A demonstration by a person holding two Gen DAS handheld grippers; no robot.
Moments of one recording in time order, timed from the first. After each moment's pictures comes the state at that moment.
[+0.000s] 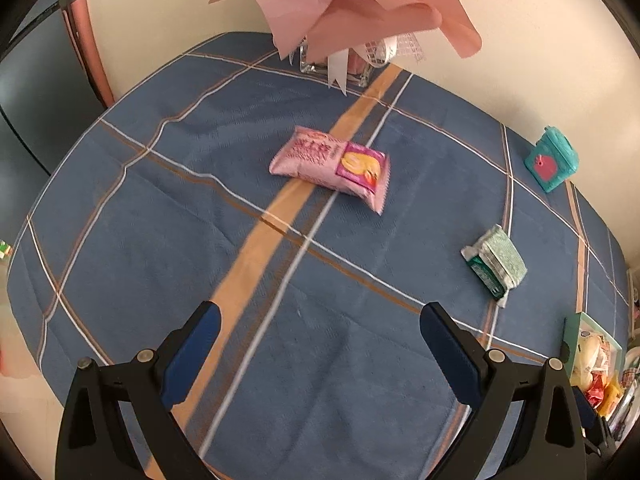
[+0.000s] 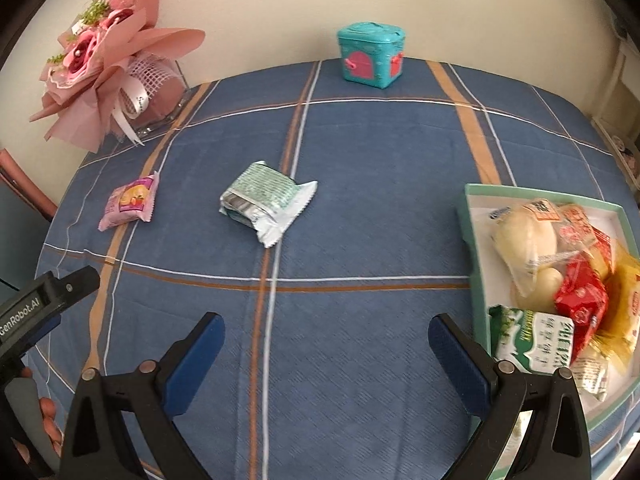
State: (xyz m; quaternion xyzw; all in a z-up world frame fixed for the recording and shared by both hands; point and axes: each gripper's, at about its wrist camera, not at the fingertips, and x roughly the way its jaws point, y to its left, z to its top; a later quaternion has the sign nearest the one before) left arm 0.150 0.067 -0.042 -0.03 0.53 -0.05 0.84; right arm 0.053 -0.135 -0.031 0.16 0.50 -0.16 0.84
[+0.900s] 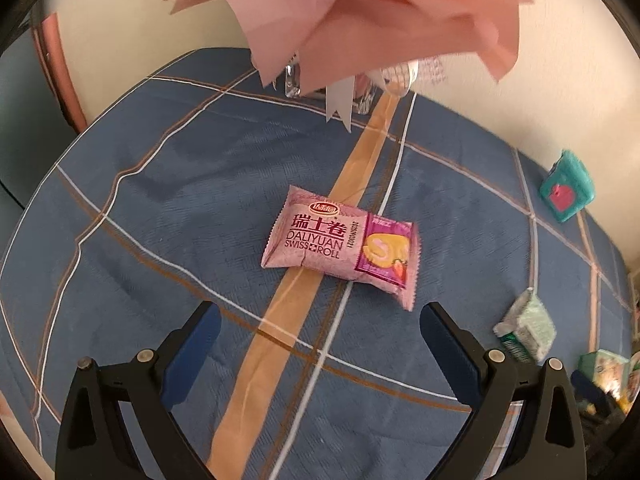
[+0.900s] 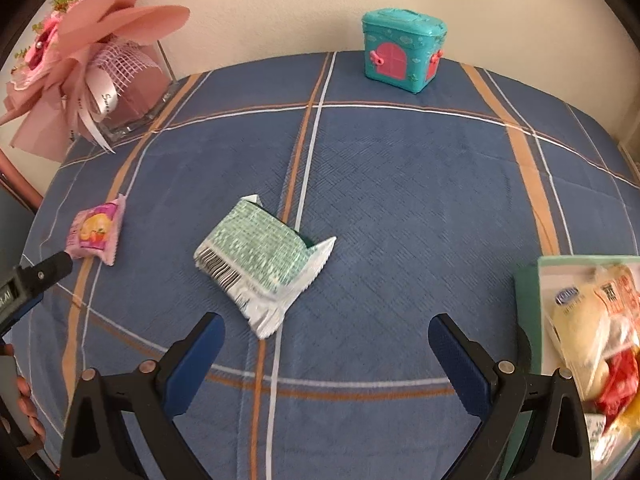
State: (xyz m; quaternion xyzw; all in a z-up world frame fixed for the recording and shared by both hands) left arm 0.236 0.075 -0.067 -0.02 0.51 -0.09 0.85; right arm 0.132 -0.152 -0.067 0.14 0.51 -0.16 0.83
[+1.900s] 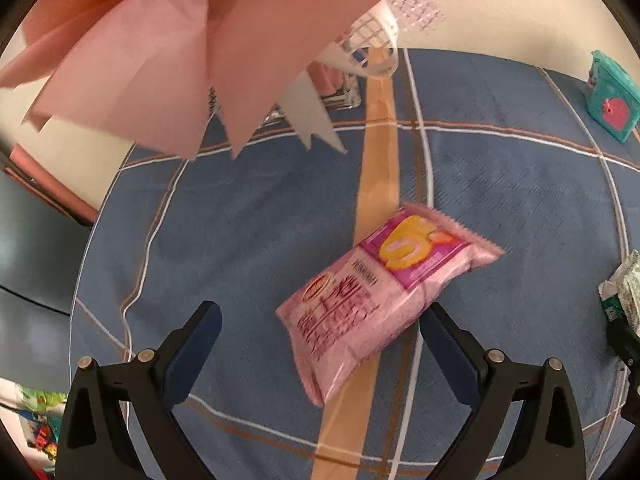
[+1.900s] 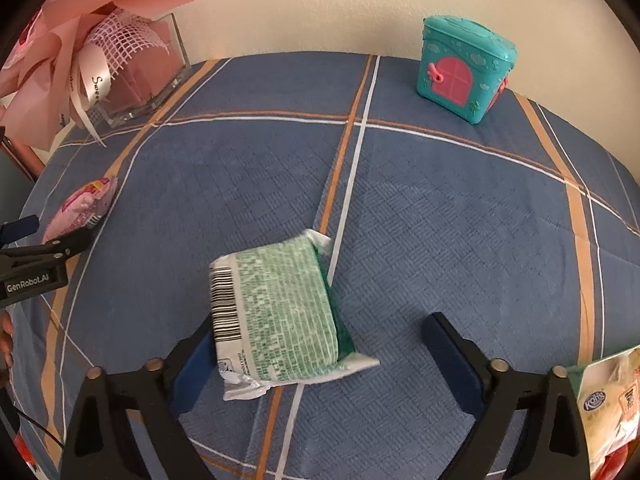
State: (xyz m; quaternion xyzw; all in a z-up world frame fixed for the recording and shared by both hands) left arm 0.317 0.029 -0.089 0.20 0.50 -0.09 0.84; right arm 0.206 -0.149 -0.089 0.09 0.52 -0.13 0.84
